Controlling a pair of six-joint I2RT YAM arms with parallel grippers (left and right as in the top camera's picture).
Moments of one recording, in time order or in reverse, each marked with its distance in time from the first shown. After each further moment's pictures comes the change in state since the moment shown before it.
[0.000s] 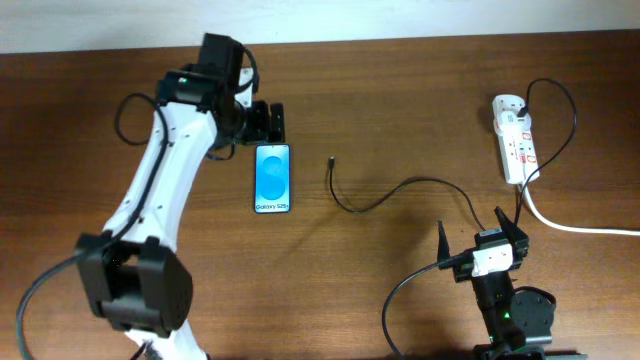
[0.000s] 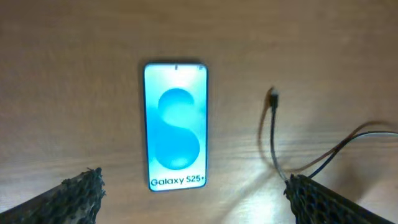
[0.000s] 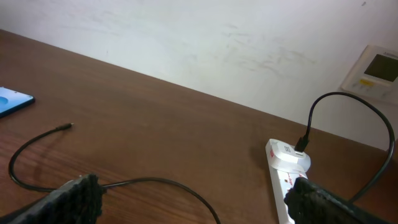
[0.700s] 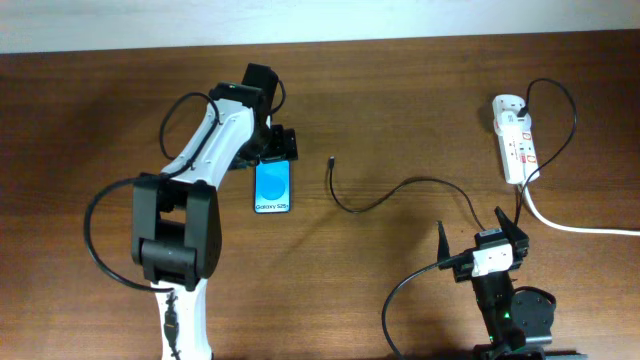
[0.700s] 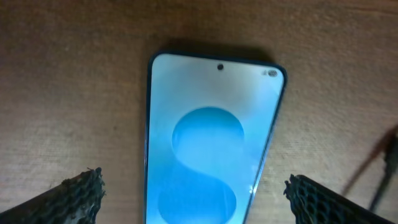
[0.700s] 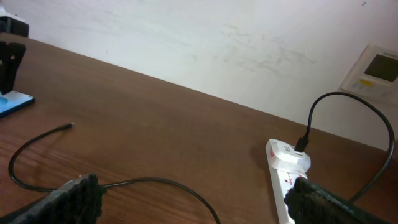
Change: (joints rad) left arm -0.048 0.281 0.002 0.070 -0.129 -0.114; right arm 0.000 0.000 0.000 0.000 0.000 0.000
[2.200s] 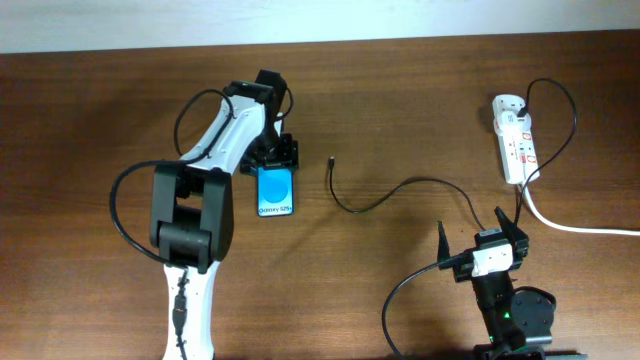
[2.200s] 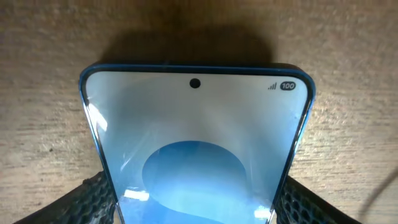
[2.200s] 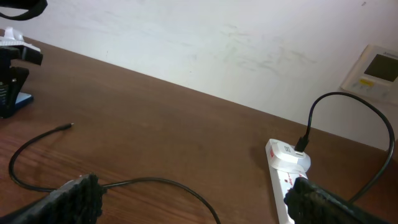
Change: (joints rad) left arm -0.010 0.143 0.120 -0.109 0.066 0.078; right arm 0.000 0.000 0.000 0.000 0.000 0.000
